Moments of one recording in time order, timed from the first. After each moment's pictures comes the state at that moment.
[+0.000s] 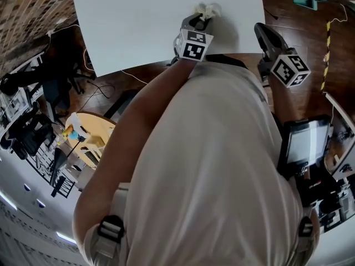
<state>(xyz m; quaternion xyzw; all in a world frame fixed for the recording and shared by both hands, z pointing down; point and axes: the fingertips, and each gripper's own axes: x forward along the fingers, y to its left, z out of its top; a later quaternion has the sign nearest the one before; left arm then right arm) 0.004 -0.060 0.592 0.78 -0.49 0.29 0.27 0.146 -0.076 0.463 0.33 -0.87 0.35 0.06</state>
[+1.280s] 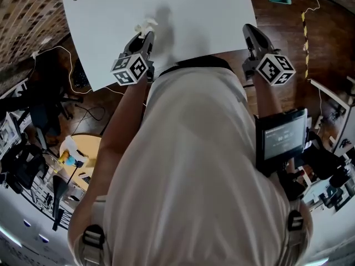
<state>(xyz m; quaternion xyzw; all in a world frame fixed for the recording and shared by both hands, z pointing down) -0.213 0.010 0.529 0.76 -0.55 0.06 0.36 0.099 -0.038 0.430 0.43 -0.84 0.32 0.04</state>
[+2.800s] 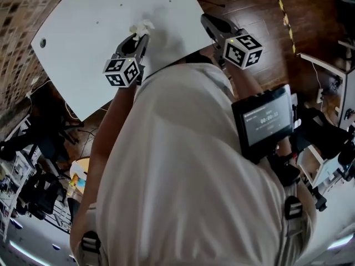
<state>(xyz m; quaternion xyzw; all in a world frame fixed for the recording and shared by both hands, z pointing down) -0.023 -0.055 0.514 0.85 -0.41 0.16 0.31 0.173 -0.078 0.434 0.41 -0.86 0.31 0.05</state>
